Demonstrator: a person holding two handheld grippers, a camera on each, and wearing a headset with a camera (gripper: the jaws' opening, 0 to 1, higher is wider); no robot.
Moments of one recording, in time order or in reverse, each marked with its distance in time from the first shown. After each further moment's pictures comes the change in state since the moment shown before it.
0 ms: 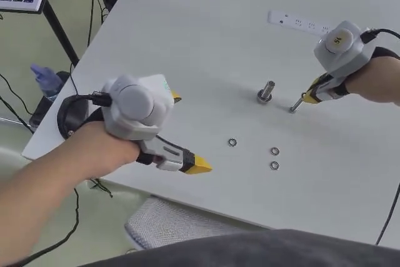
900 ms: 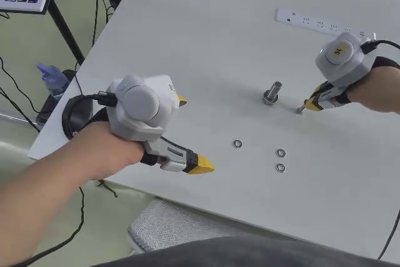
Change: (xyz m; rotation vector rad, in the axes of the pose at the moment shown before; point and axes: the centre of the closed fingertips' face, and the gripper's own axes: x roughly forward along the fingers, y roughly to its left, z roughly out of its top) left arm 0.001 0.002 -0.004 -0.004 0.027 -0.007; right arm 0.022 0.009 -0.007 -0.022 0.015 0.008
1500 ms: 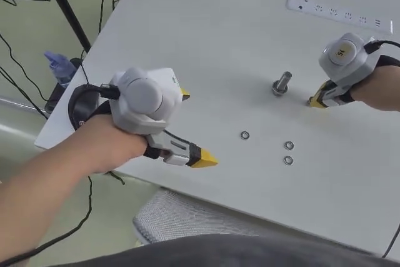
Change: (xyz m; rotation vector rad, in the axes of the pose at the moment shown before) left arm 0.001 0.002 -0.010 -0.021 0.019 0.002; right arm 0.023 0.002 -0.007 -0.042 0.019 0.001
